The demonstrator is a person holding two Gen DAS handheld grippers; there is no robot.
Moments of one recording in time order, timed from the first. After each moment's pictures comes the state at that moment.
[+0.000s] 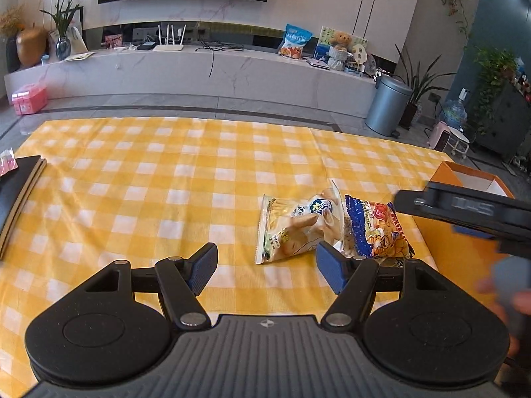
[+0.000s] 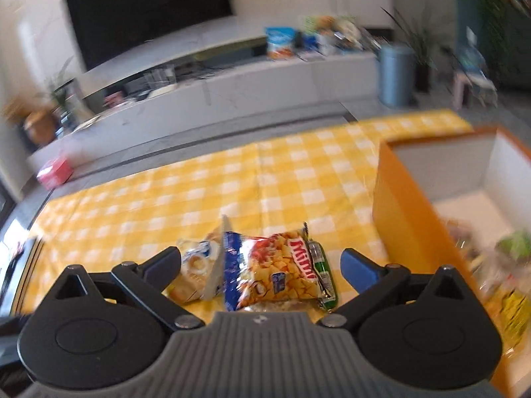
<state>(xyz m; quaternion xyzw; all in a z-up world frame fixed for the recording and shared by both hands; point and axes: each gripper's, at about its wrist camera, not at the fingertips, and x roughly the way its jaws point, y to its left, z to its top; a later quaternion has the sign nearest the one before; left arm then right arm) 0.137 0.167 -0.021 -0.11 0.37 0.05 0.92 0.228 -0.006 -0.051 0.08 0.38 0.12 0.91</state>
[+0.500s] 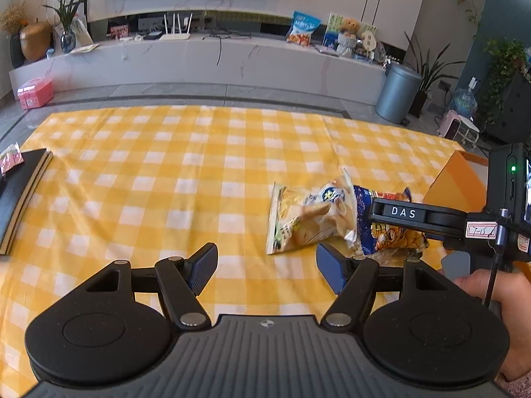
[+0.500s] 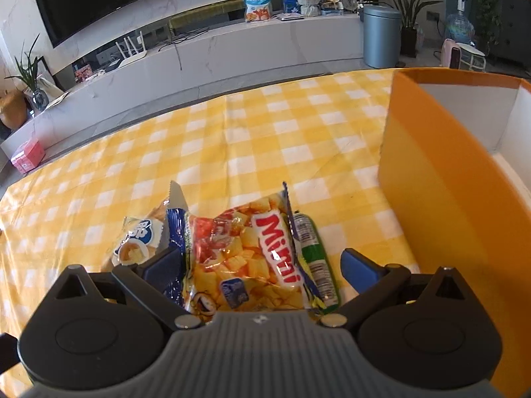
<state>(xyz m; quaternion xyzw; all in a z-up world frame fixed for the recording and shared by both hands) 0.147 0.165 -0.027 -0.10 0.39 0.07 0.91 0.274 0.007 -0.111 0.06 0.43 0.10 0.89</state>
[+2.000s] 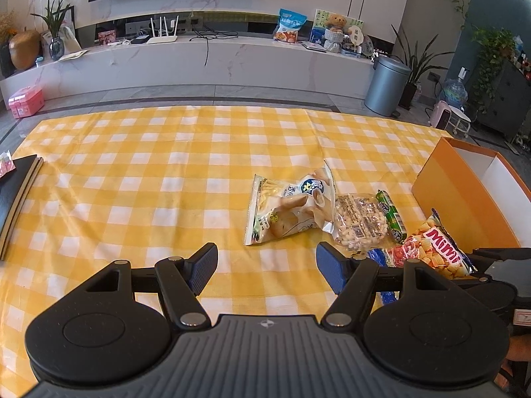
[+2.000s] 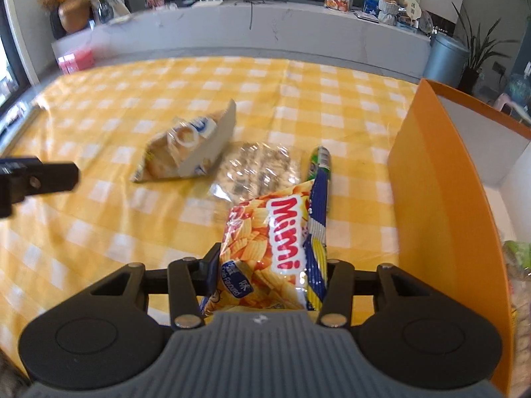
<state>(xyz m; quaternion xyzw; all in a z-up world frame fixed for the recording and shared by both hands) 0.144 0.150 -0.028 -0.09 0.39 0.05 0.91 0.203 -0.007 -0.095 -0.08 0.45 0.21 0.87</state>
